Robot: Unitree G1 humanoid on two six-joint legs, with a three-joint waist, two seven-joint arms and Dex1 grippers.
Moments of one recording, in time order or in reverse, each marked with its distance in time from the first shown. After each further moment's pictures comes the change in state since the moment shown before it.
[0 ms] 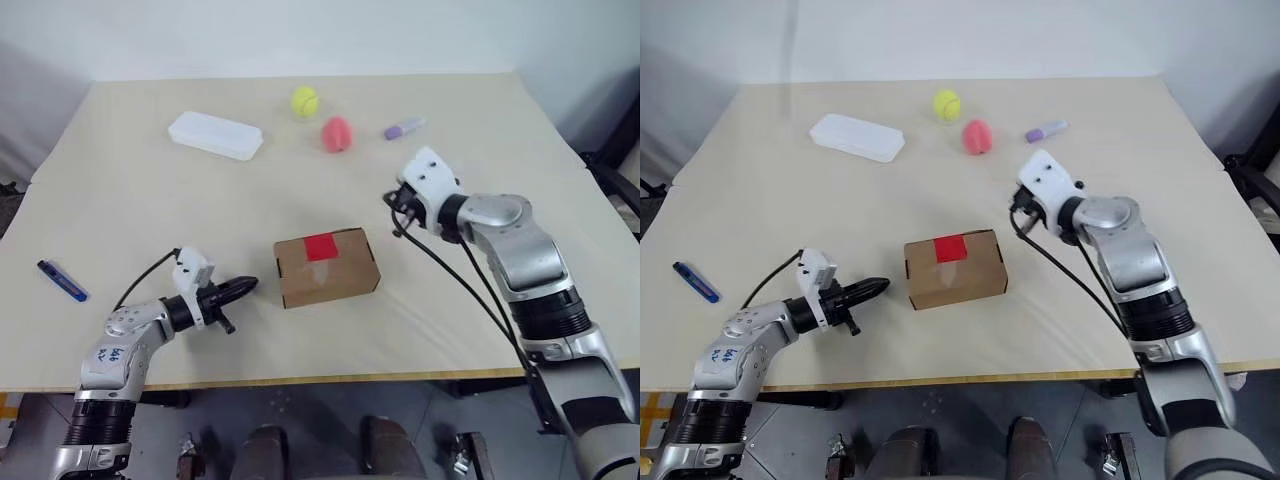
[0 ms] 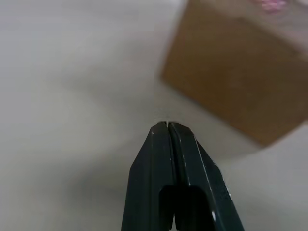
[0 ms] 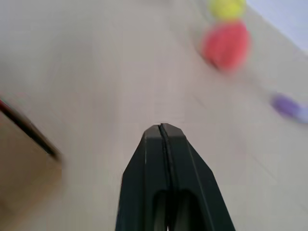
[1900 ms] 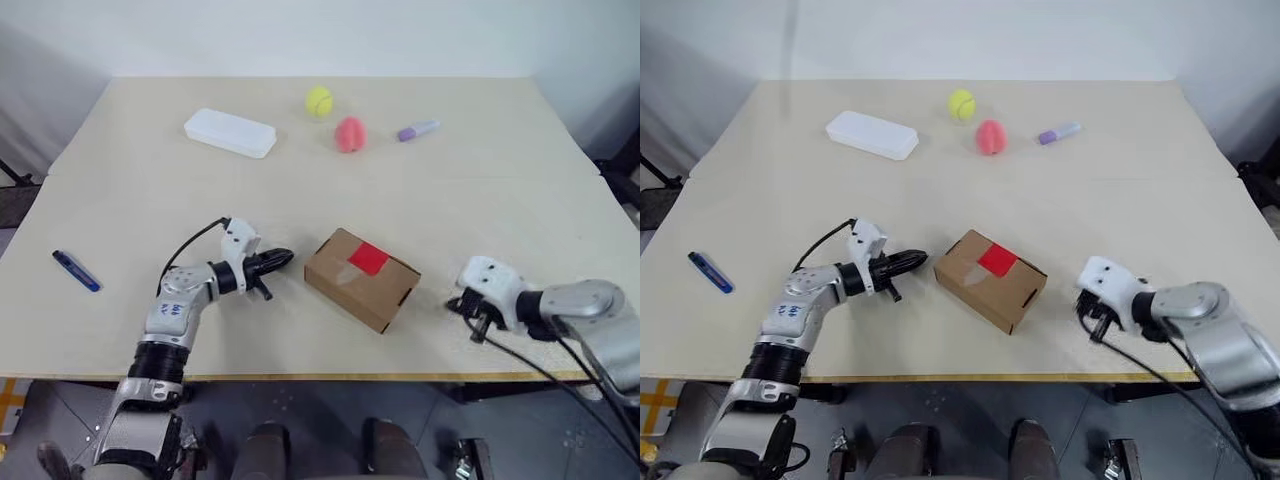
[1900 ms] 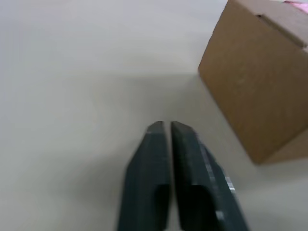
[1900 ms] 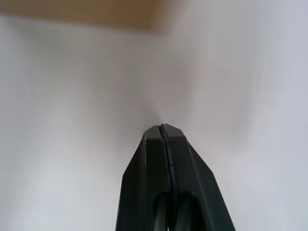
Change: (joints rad) left arm -0.273 -0.122 -0.084 0.302 0.197 -0.174 0.020; right arm 0.484 -0.374 -0.192 -0.409 0.158 0.278 0.183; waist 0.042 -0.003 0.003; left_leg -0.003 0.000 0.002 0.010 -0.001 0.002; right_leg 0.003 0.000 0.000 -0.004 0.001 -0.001
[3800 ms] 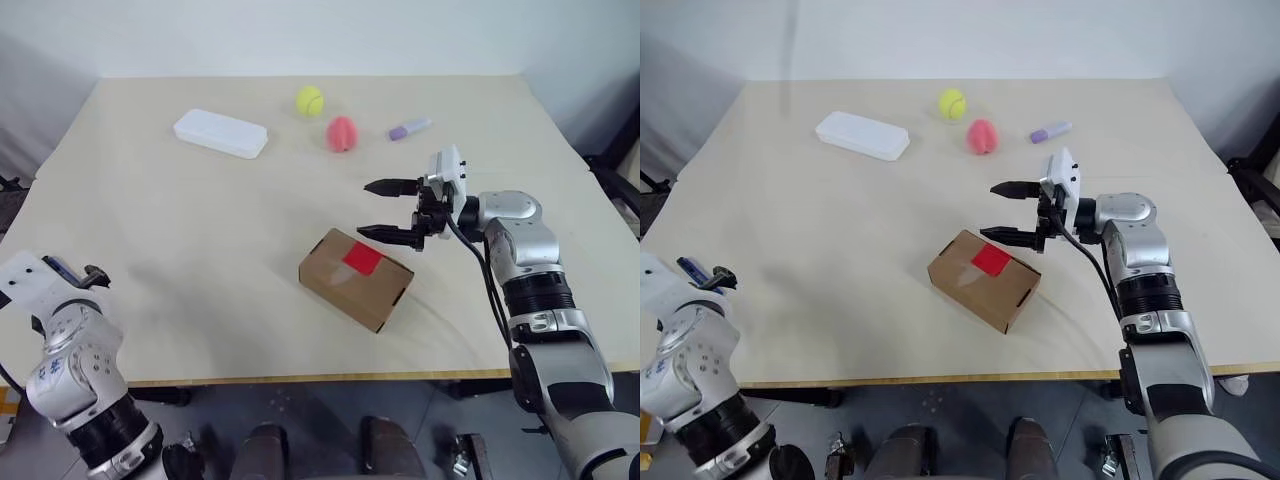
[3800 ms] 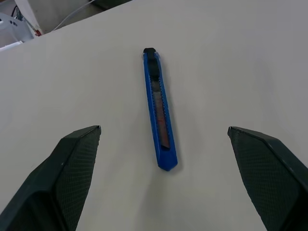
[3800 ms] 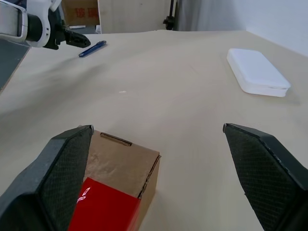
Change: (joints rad) left arm 0.091 -0.203 0.728 -0.549 -0.022 0.656 1.310; right arm -0.600 0.509 -0.012 0.824 0.151 -0.710 0.472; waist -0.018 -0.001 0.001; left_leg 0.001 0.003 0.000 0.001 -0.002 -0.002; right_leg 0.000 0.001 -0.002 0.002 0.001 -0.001
